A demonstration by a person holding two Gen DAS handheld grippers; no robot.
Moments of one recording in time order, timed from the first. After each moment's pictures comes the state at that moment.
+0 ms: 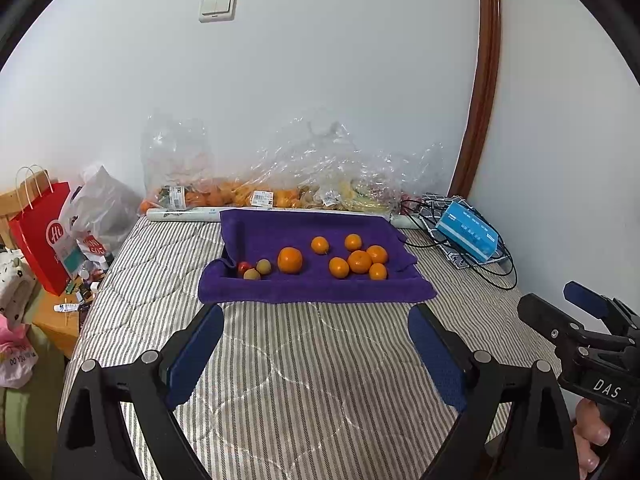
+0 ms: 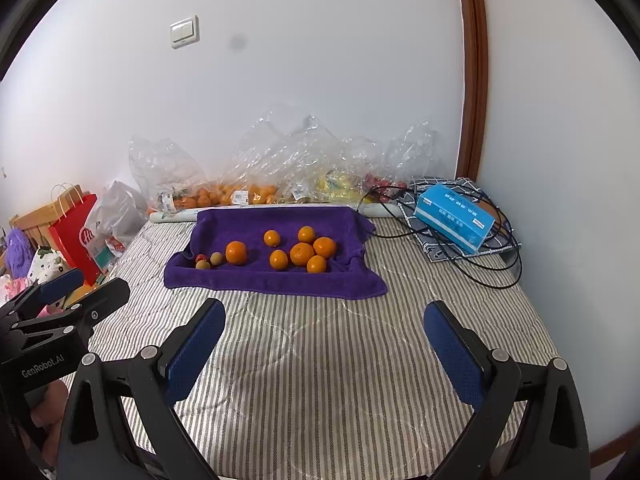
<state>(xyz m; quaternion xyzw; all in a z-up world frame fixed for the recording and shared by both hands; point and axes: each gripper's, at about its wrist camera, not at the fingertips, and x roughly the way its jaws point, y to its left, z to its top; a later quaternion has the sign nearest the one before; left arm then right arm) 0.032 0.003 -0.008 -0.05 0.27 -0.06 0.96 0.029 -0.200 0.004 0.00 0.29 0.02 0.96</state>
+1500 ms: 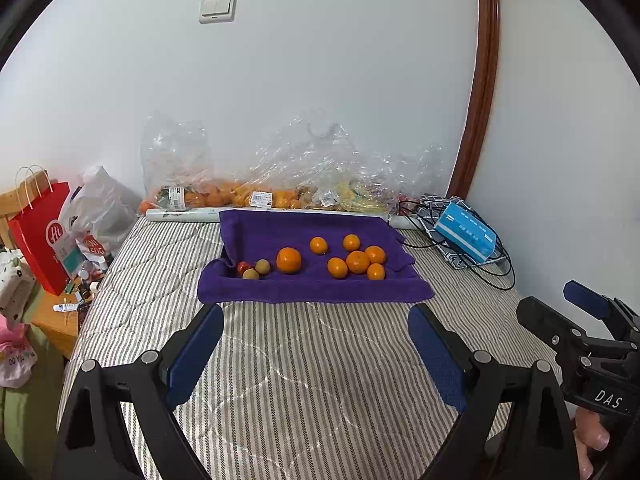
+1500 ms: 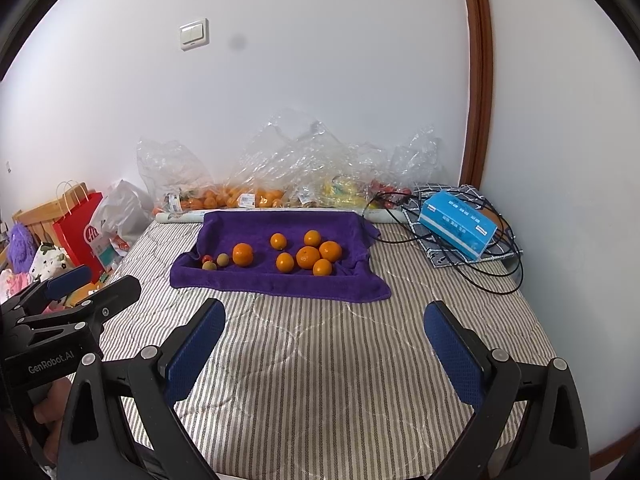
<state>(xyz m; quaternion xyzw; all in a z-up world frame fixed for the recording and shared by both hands) 0.030 0.001 -0.007 -0.05 0.27 -0.06 0.96 0.023 -0.195 0.009 -0.01 0.28 0.03 0.96</state>
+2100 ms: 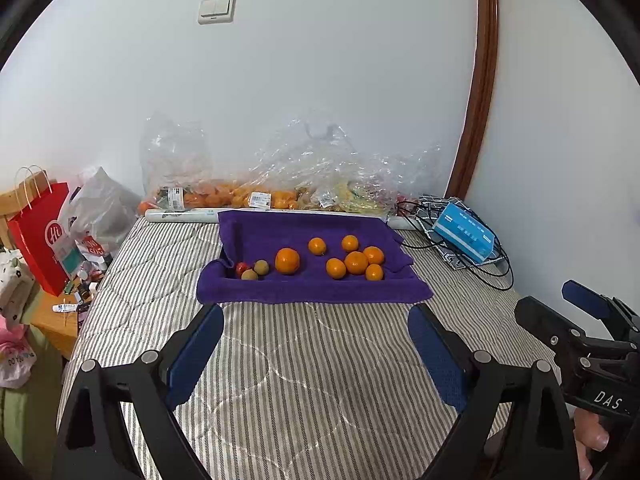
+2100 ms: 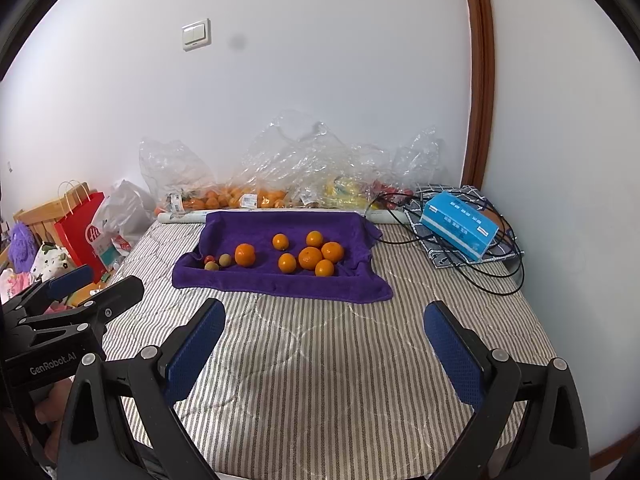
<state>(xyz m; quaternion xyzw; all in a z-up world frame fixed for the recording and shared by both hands) 0.029 -0.001 -0.006 -0.05 0.27 -0.06 0.96 0.023 -0.193 0.009 -0.01 0.28 0.03 0.96</state>
